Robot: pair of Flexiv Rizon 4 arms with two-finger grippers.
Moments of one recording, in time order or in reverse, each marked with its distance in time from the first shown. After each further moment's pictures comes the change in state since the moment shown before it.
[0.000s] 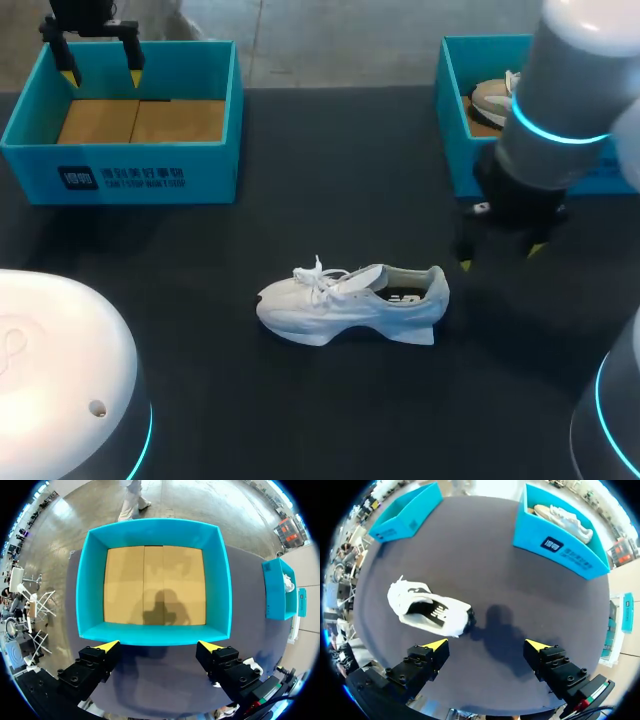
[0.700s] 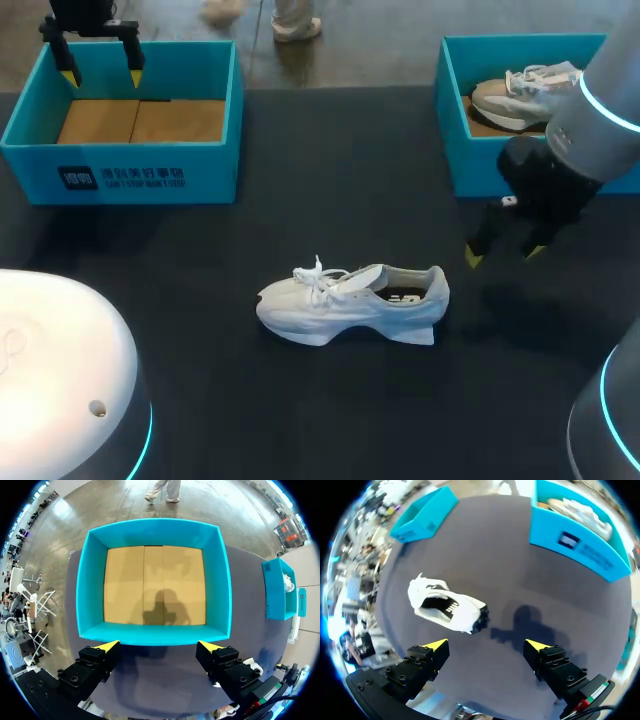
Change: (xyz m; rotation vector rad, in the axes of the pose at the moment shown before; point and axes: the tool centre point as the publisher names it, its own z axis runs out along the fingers) left arm 0.000 0.000 0.000 0.000 0.000 0.000; right arm -0.001 0.004 0.002 -0.019 0.249 -0.106
